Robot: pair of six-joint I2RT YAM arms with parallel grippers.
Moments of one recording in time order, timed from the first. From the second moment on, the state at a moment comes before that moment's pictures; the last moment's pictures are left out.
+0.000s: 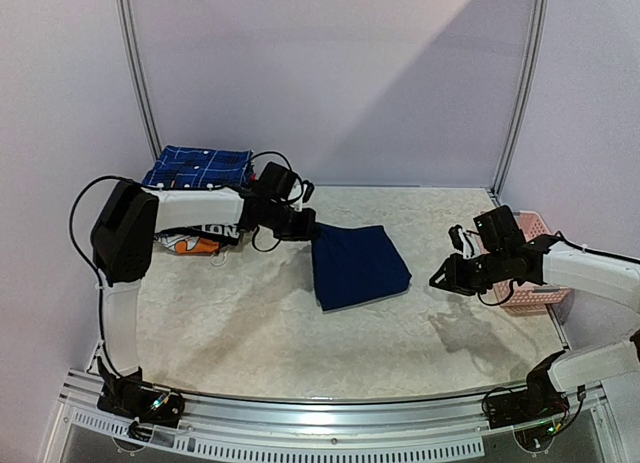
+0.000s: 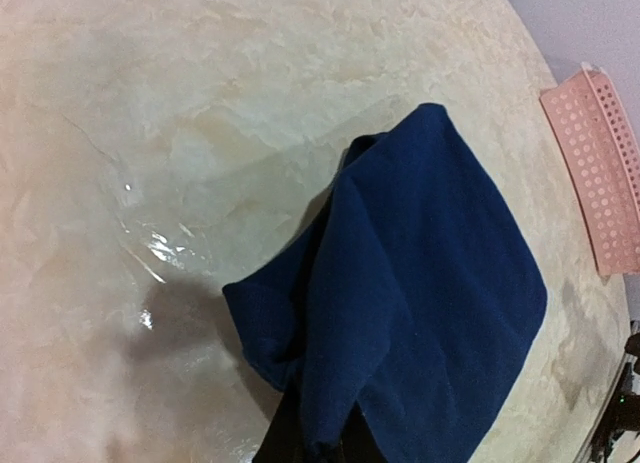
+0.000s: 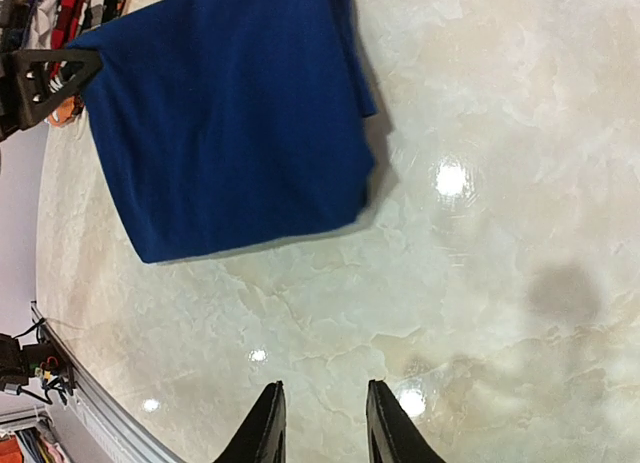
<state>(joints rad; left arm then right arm) -0.63 2.12 1.56 -0.24 0.21 -0.44 0.46 1.24 0.71 -0.38 -0.28 0.56</state>
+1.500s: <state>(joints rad) -0.56 1.75 1.94 -0.84 -0.12 0.09 0.46 1.09 0.69 -0.43 -0.28 0.56</state>
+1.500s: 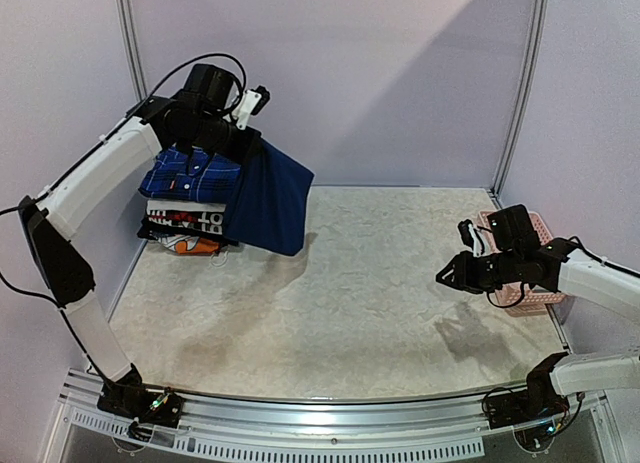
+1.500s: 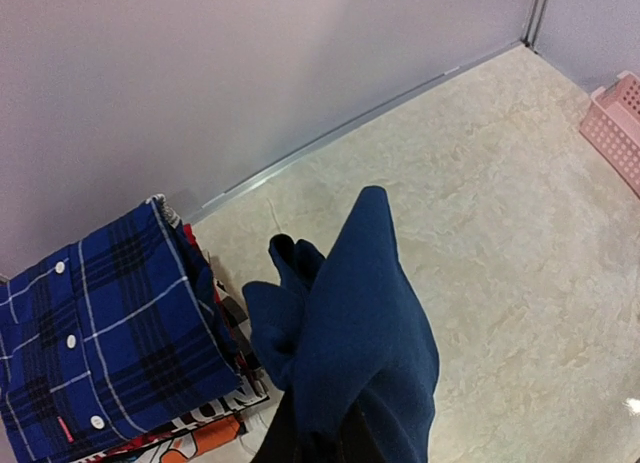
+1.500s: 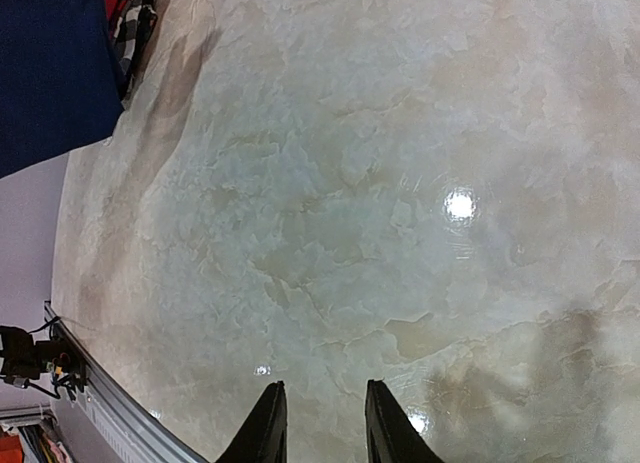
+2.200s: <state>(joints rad) -0.42 1.83 2.37 -0.96 -0.11 0.17 0.46 1.09 0.67 -0.43 -0.28 0.56</state>
